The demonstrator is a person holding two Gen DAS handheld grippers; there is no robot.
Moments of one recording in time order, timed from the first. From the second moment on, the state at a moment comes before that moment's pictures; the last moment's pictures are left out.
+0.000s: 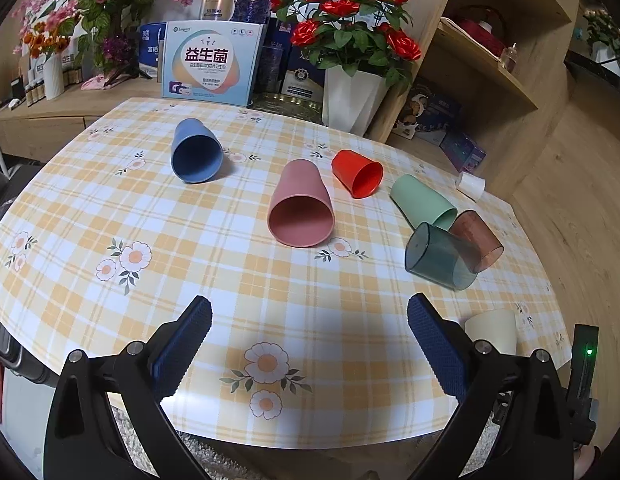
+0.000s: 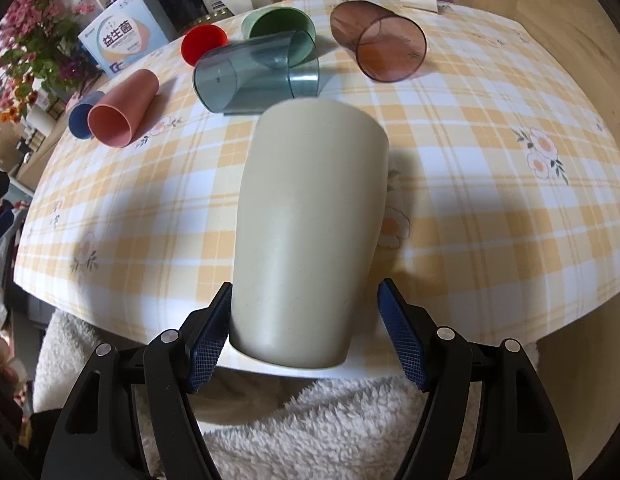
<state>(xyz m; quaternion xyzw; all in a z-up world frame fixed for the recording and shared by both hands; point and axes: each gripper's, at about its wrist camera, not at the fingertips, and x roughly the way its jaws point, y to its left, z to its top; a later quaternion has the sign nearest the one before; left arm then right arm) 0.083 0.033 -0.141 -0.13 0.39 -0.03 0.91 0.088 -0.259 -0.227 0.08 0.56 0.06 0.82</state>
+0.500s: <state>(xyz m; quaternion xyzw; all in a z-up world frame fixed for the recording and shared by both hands) 0.081 0.030 -0.141 -0.14 0.39 -0.03 0.91 0.083 -0.276 -0.206 0.09 0.52 0.07 0.85</state>
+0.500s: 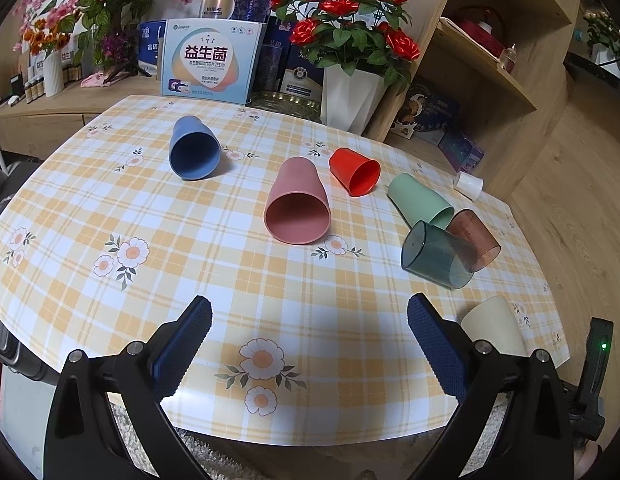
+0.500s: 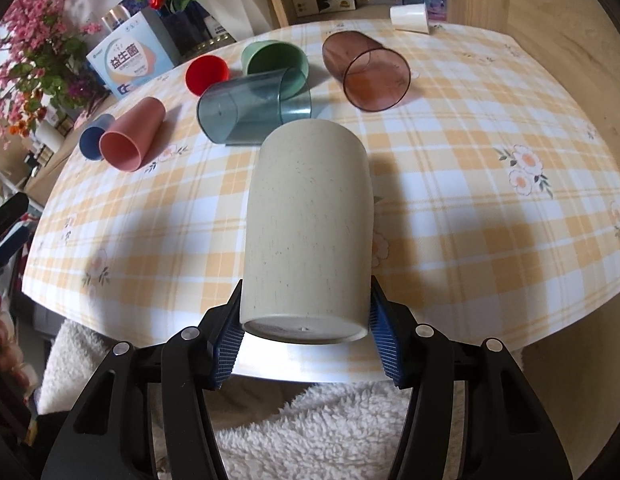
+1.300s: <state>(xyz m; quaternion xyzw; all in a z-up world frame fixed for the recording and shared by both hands) 0.081 0.037 -0.142 -0.15 0.39 -0.02 0.91 0.084 -0.282 -0.180 0.06 0.48 0.05 0.88</state>
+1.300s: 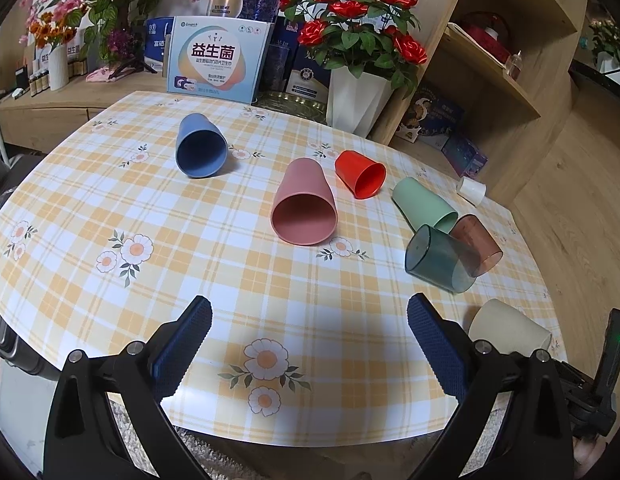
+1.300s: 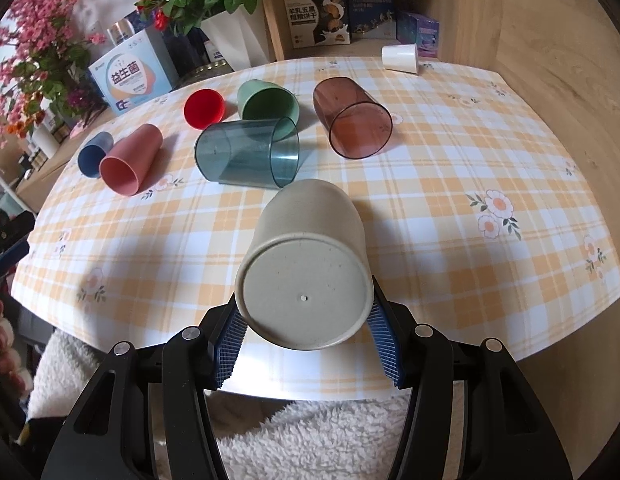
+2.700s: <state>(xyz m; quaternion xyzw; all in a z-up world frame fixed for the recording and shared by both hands) 0.074 0.055 -0.097 -0.09 0.34 0.01 0.94 0.124 -0.288 -0.127 0.05 0.42 0.05 0.90</state>
